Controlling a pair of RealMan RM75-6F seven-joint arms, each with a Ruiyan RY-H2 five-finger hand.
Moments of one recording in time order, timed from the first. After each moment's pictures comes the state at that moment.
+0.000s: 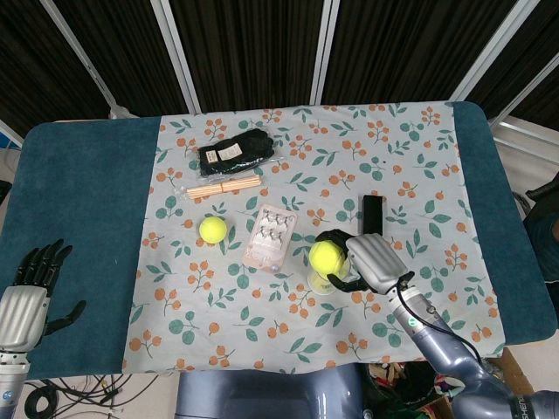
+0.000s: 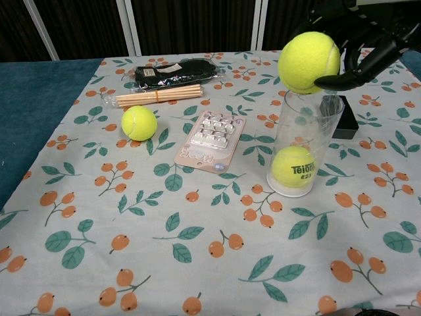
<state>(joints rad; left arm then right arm) -0.08 -1.19 -0.02 -1.65 1.60 1.56 0.03 0.67 -1.07 0.22 -2.11 -1.05 1.00 -0.19</state>
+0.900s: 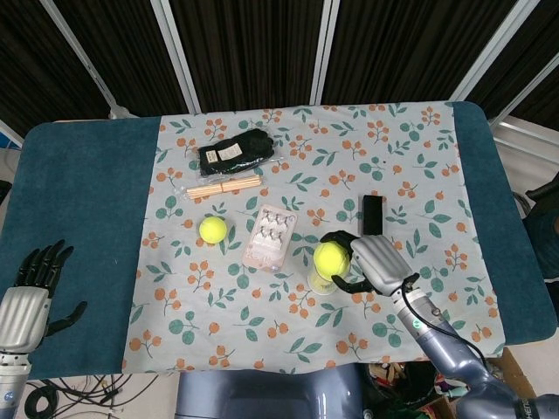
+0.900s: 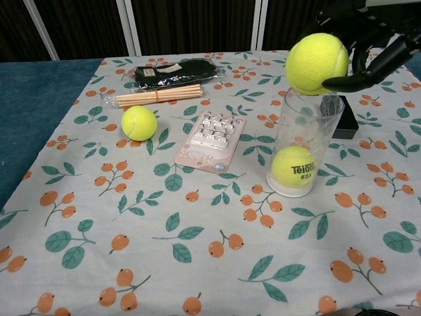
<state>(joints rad) -0.07 -1.20 -0.01 -1.66 1.61 1.56 0.05 0.66 -1.05 0.21 -2.12 -1.06 1.01 -0.17</state>
